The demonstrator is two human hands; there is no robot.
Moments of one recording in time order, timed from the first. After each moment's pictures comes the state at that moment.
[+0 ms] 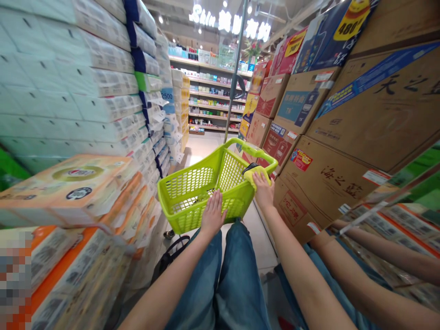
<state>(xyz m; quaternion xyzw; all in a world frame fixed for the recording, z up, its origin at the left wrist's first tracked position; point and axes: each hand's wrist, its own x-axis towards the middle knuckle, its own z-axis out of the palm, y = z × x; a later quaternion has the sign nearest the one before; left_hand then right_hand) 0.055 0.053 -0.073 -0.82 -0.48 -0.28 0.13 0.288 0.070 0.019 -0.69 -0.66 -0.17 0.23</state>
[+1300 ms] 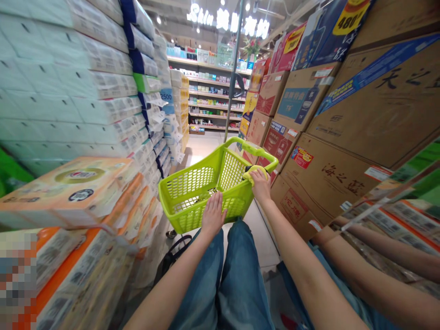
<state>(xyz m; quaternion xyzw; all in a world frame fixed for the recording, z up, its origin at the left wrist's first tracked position) 0.052 0.049 -0.068 -0.82 -0.49 -0.27 0.11 0.283 0.088 0.029 -0.68 -0.68 -0.17 0.24</state>
